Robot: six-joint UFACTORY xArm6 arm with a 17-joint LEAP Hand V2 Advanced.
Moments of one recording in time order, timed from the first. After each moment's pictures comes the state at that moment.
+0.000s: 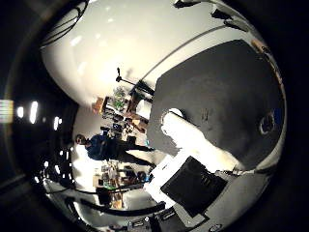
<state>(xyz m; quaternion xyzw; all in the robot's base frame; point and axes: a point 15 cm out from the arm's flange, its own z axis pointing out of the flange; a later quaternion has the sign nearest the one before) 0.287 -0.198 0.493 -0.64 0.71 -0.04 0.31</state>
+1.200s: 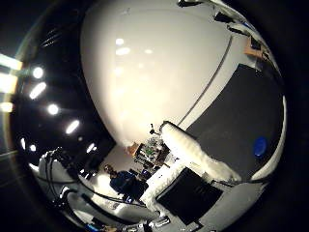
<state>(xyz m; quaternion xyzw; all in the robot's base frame) 0.257 -0.386 0.395 -0.43 0.68 -0.03 0.59</state>
